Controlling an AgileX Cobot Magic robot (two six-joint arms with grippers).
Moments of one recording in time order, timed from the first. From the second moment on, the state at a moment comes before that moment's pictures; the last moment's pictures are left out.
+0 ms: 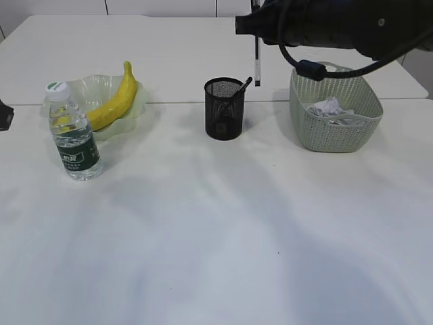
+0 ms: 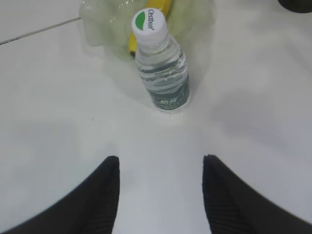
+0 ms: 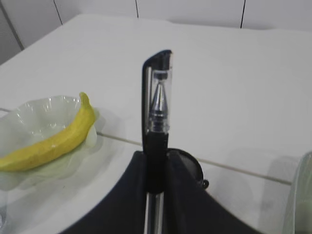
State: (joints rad) left arm -0.41 1.18 -0.88 0.49 0.66 -0.50; right arm 0.37 1.80 -1.36 0.00 -0.05 0.06
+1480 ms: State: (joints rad) left arm -0.39 1.25 -0.82 0.49 0.55 -0.50; right arm 0.37 2.19 -1.58 -0.04 -0.48 -0.05
